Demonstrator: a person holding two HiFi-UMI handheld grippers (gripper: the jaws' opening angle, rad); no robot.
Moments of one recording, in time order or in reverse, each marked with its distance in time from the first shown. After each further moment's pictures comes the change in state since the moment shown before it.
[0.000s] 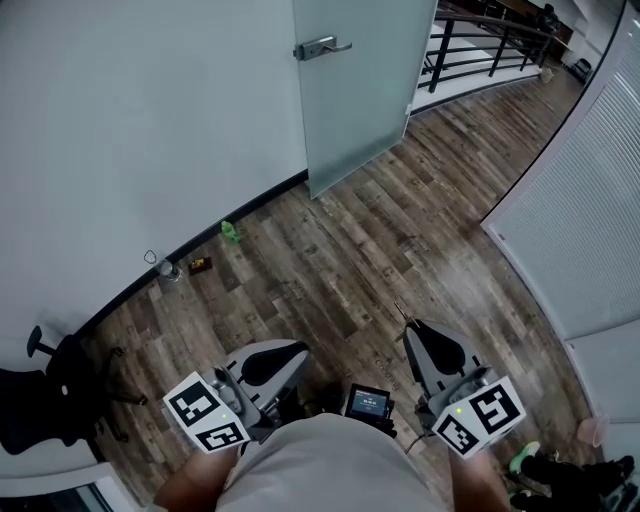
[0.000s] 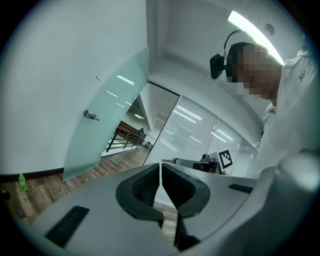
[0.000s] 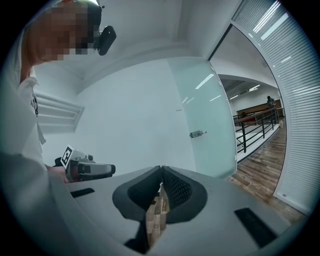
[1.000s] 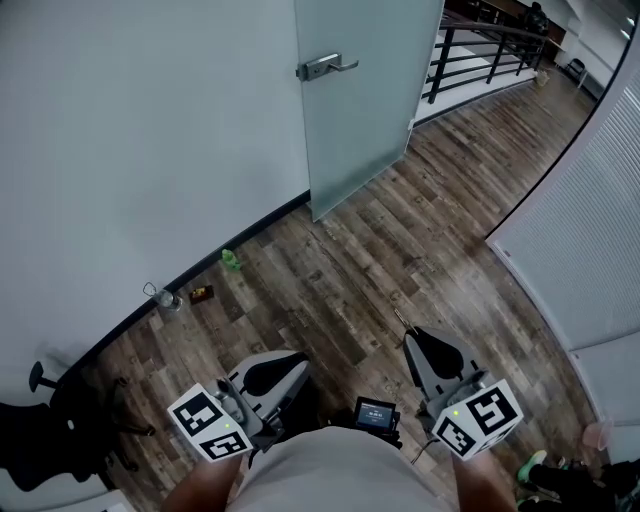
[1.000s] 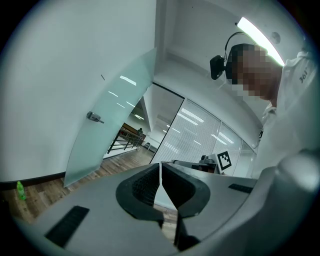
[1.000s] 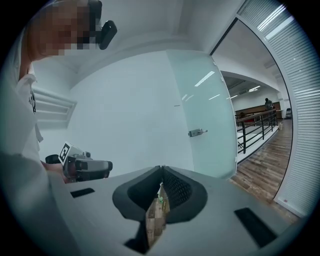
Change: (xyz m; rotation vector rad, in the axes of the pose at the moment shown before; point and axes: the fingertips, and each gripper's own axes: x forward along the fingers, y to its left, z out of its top) left arm 0.020 0.100 0.043 -0.015 -0.007 -0.014; right arm 0.104 -0.032 0.019 -0.018 0.031 -0.031
